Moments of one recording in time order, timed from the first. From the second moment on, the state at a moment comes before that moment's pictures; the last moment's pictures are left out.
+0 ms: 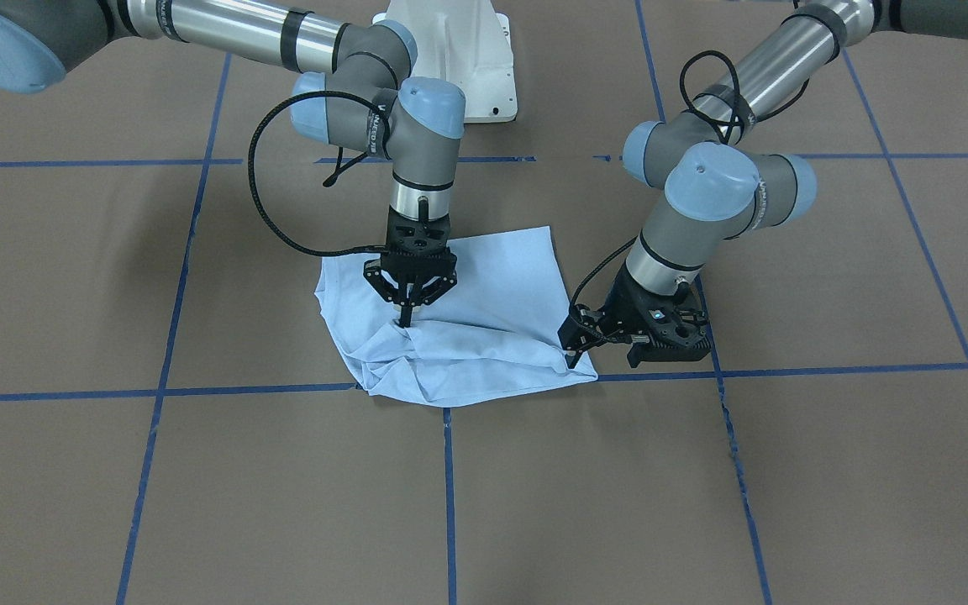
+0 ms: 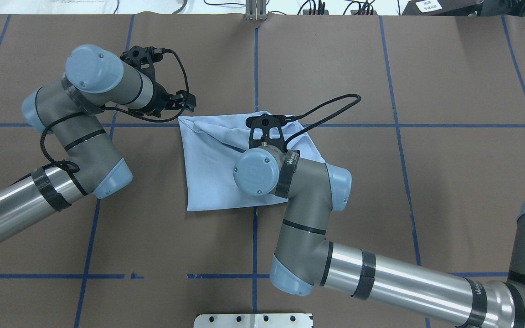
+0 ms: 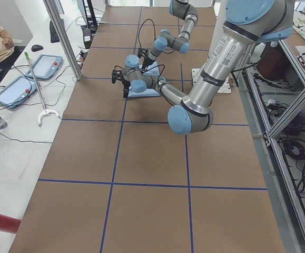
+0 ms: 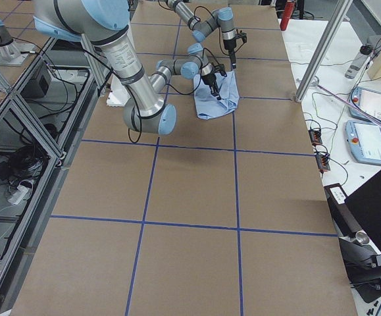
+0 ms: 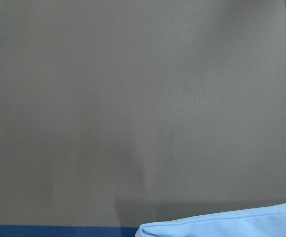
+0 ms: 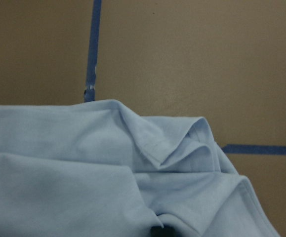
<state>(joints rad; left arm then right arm) -0.75 -2.16 -1.42 -2.13 -1.91 -1.22 0.43 -0.77 1.44 -1.53 1.31 1.26</state>
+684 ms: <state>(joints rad) -0.75 -2.16 -1.42 -2.13 -1.91 -1.22 0.55 -0.67 1.25 -1.51 1.31 1.19</state>
